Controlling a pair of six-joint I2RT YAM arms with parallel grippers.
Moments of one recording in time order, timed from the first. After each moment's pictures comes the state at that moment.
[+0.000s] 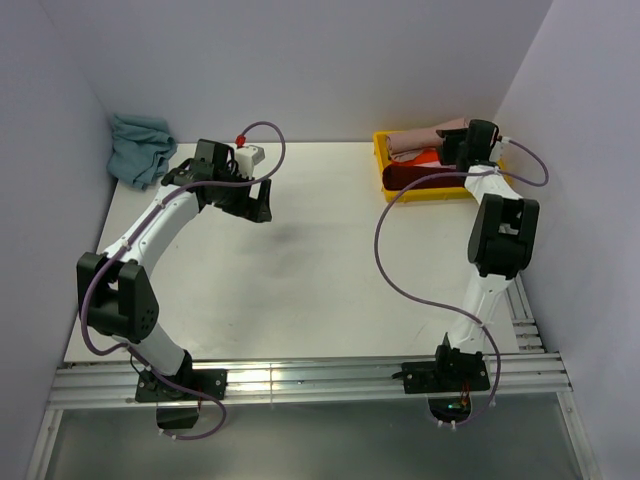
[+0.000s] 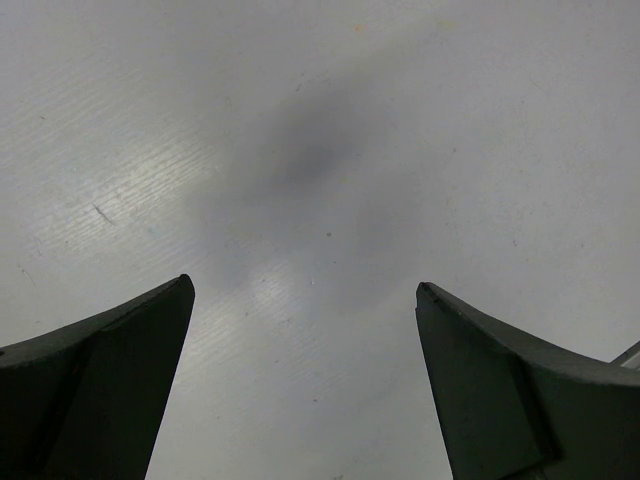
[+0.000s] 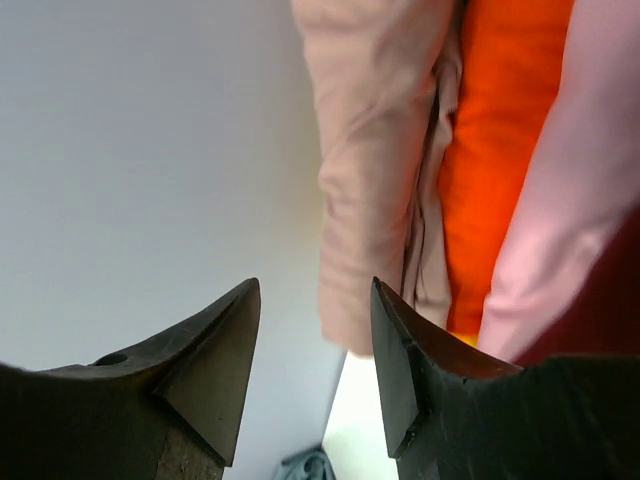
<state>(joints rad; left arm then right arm) -0.29 1.63 1.41 -0.67 0.34 0.05 -0.20 2.11 1.62 0.05 -0.09 1.38</state>
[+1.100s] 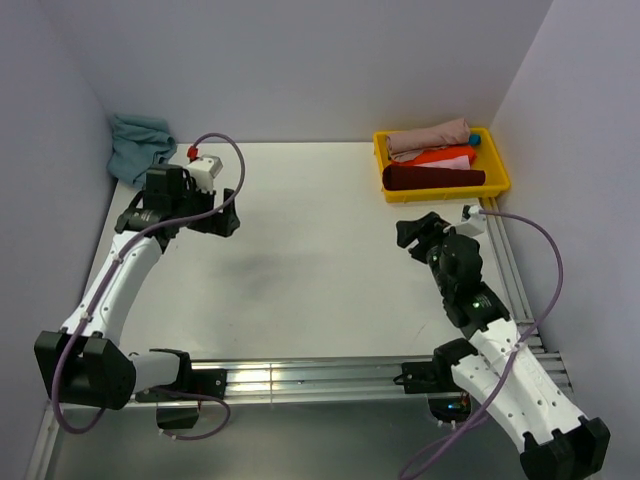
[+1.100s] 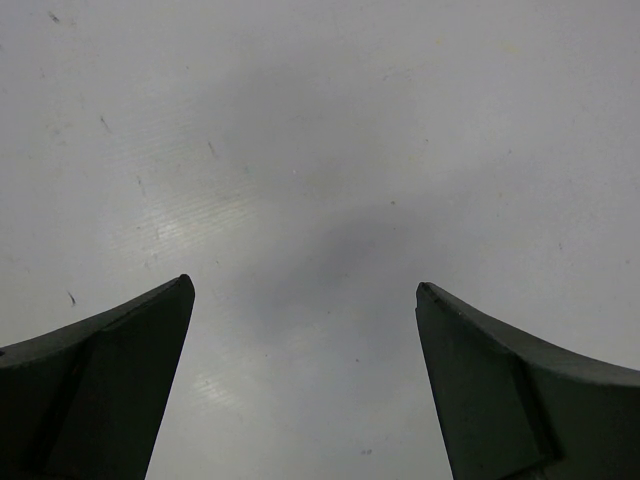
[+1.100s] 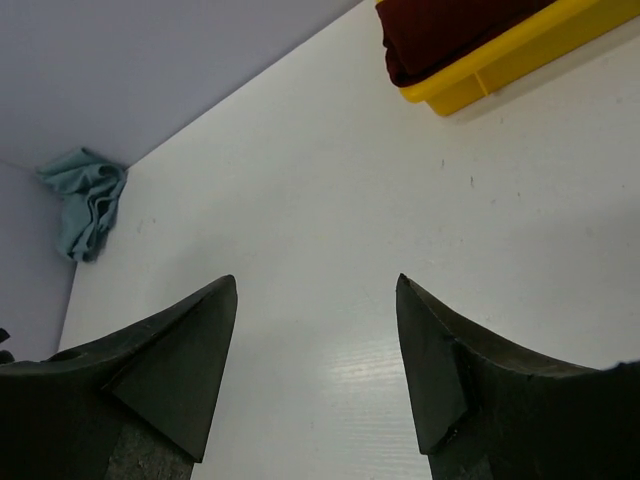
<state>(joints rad) -0.15 1.24 1.13 -0.58 0.28 0.06 0.35 0.63 0.54 -0.14 0.25 0.73</state>
